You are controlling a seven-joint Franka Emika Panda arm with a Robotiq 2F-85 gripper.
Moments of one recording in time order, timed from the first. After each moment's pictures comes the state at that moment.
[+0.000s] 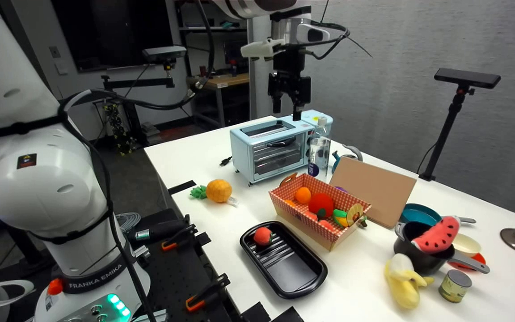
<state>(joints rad) 0.03 -0.16 0.01 -2.11 -0.05 1.91 0.15</state>
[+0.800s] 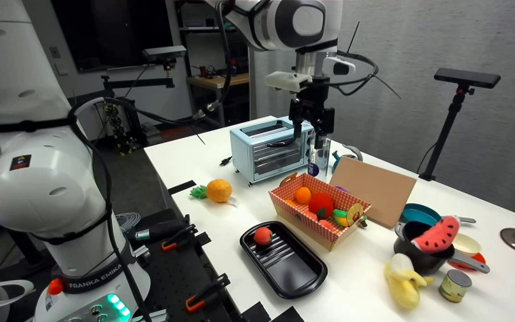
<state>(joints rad) -0.03 -0.01 -0.03 -2.12 -0.05 2.06 0.08</state>
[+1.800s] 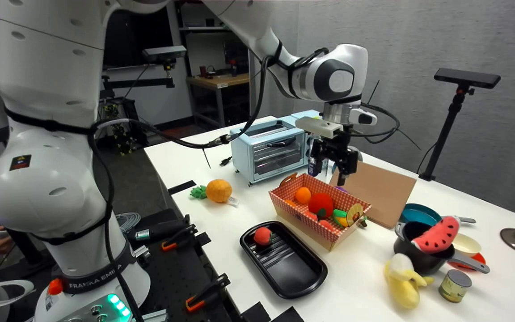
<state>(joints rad) -0.03 0.38 -0.07 -1.89 -0.09 2.14 0.04</state>
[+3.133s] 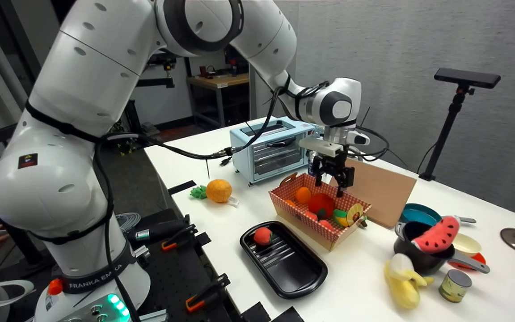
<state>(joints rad) 0.04 0.67 -0.08 -1.64 -0.09 2.14 0.05</state>
